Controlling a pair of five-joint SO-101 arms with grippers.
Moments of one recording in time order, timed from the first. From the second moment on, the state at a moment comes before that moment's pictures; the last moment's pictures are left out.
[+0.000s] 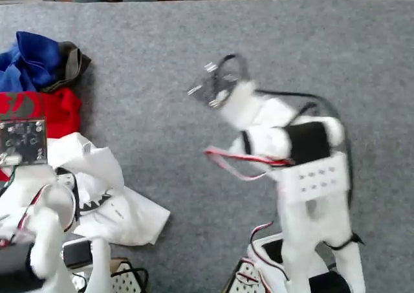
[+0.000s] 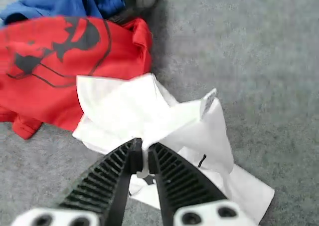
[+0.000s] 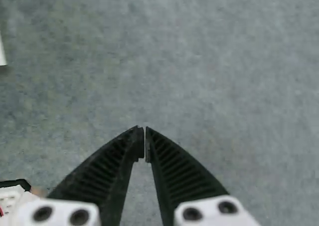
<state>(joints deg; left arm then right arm) -19.7 -71.1 27.5 100.4 -10.6 -16.9 -34.2 13.2 93.1 42.0</state>
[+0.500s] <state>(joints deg) -19.8 -71.5 28.6 100.4 -10.9 -30.3 -34.2 33.3 82.2 35.8</state>
